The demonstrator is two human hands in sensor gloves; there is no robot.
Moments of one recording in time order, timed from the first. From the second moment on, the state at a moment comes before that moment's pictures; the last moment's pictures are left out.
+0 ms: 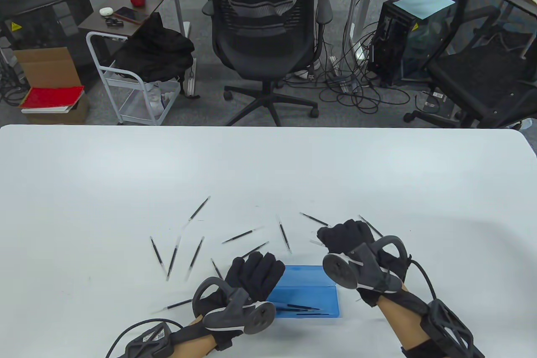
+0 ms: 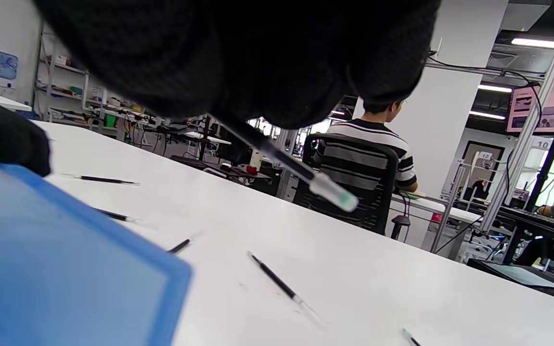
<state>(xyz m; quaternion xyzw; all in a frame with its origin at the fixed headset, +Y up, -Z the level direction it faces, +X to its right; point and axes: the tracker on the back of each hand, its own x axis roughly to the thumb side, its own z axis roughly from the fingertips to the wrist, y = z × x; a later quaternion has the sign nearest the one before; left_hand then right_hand) -0.077 -0.747 -0.263 0.00 -0.34 -0.07 0.94 0.135 -0.648 -0.290 -0.26 0.12 -0.96 0.08</state>
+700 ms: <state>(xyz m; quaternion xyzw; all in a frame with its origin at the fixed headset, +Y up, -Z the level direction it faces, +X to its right) -0.077 -0.747 -0.265 -0.01 -0.34 -0.06 0.94 0.061 -0.735 -0.227 -0.35 0.11 -0.91 0.19</state>
